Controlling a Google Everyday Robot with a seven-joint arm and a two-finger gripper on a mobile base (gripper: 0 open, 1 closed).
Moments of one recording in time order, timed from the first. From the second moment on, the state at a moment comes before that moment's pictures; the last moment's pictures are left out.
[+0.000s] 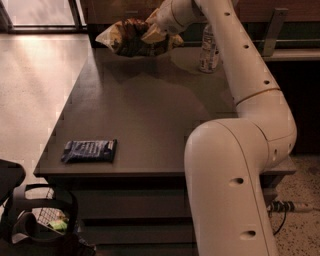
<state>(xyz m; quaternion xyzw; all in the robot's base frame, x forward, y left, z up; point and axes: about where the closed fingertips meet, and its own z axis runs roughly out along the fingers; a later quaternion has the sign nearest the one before) 0.852 0.018 0.944 -0.65 0.59 0.04 0.48</state>
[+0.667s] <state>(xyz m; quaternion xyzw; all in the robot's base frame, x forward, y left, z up) 0.811 0.038 1.007 -0.64 0.60 0.04 0.48</state>
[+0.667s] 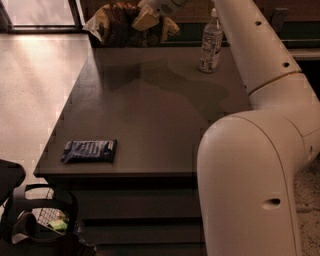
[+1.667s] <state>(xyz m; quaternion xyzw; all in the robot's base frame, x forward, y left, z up) 0.700 0.077 1.045 -0.62 0.63 0.01 0.46</state>
